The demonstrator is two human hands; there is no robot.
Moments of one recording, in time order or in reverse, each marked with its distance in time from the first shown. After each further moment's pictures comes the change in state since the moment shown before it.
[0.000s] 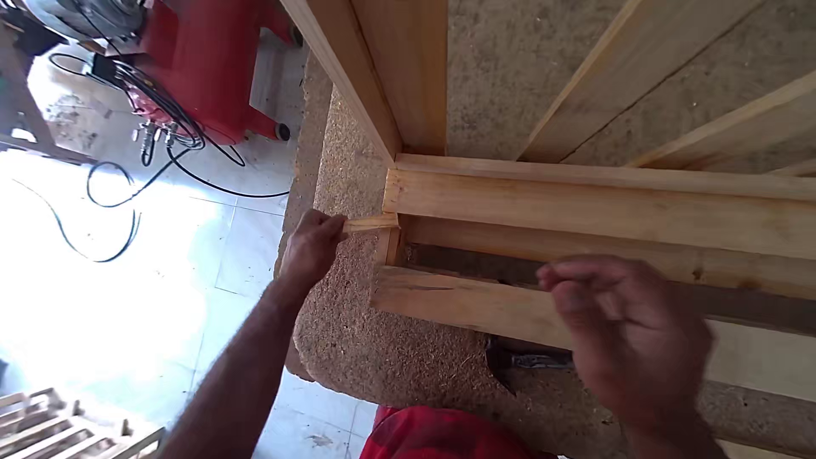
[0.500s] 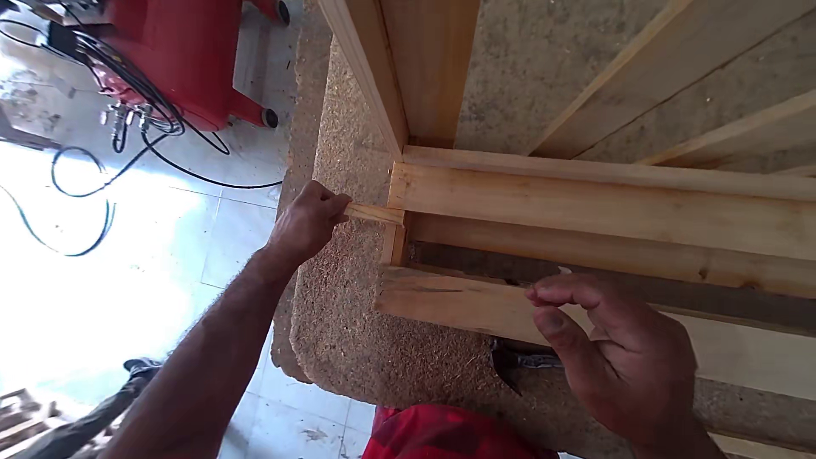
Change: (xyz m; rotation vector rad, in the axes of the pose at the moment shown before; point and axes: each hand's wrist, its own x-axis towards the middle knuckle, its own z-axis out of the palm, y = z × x) left_hand 0.044 -0.021 -0.014 0.066 -0.132 0.185; right_hand -0.007 -0.001 0.023 -0.102 -0.102 -0.001
